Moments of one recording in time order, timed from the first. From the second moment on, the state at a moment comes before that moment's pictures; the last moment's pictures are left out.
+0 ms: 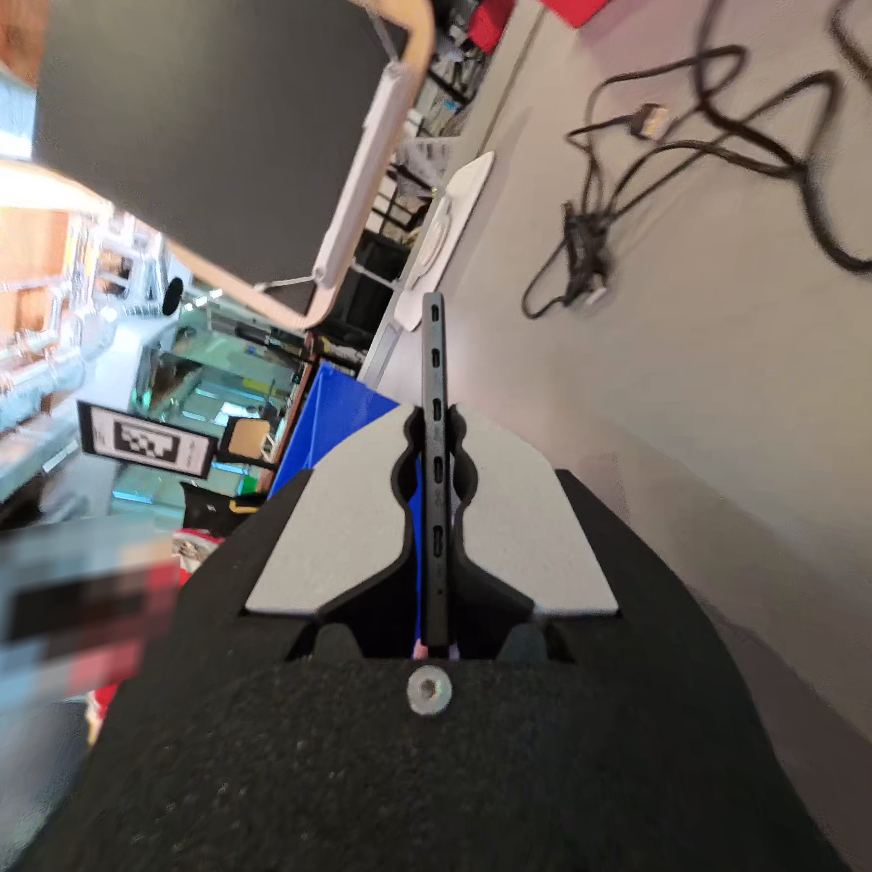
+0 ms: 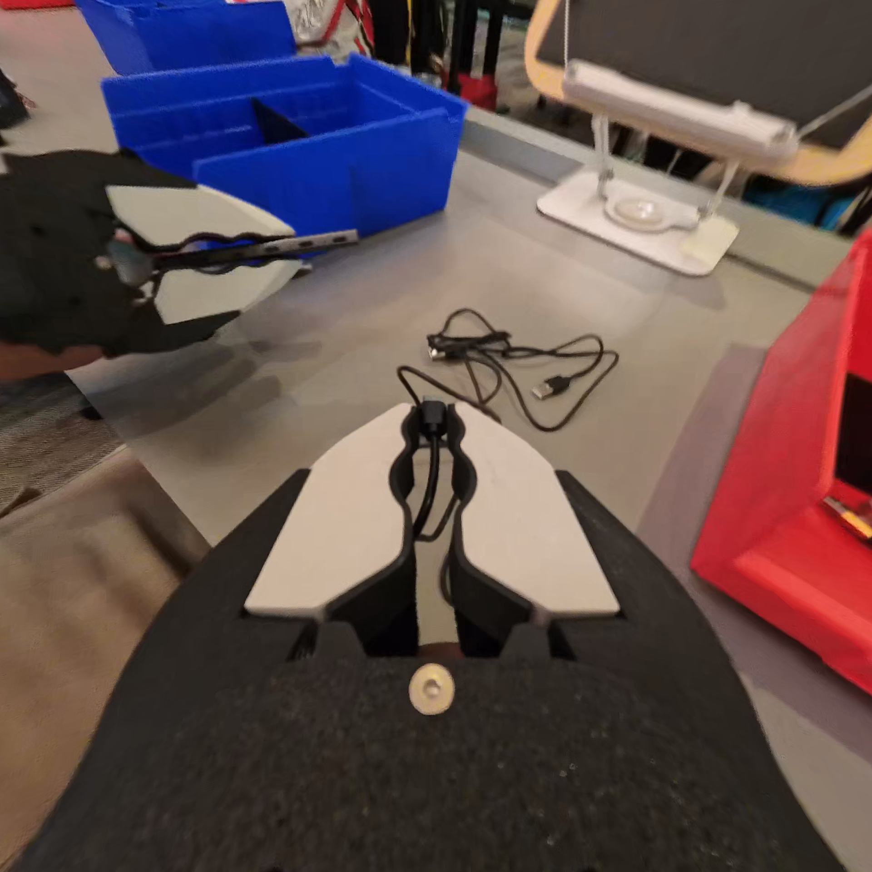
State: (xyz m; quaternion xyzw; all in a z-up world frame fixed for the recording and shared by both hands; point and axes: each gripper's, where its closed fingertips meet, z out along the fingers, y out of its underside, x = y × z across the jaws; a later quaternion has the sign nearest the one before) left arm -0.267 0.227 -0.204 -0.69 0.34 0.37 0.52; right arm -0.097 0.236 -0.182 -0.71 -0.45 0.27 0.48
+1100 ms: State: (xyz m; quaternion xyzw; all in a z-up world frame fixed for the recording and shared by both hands) left arm -0.244 0.219 -0.232 -0.70 0.39 0.30 0.52; right arm -0.214 0.343 -0.256 -0.70 -0.66 0.22 0.14
